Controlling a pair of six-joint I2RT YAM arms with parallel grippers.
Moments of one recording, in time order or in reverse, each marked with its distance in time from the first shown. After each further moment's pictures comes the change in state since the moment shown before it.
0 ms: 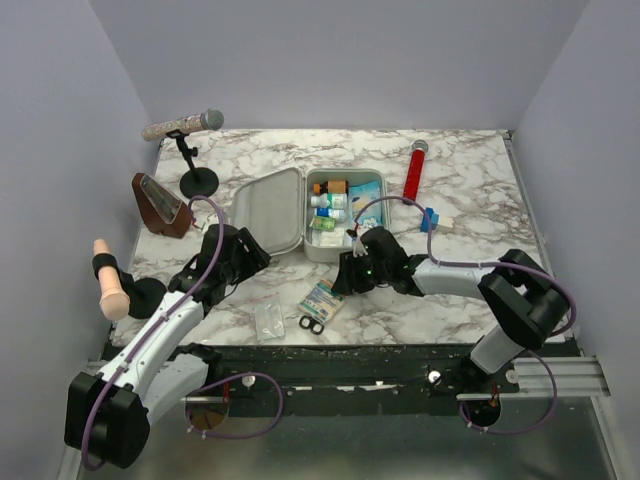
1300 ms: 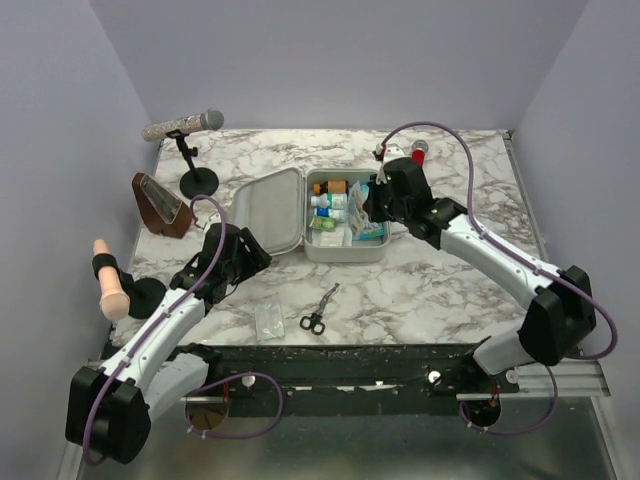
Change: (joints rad) left arm 0.000 0.025 0.003 0.001 0.005 0.001; right arm -0.126 -0.165 0.485 -0.417 0.360 -0.222
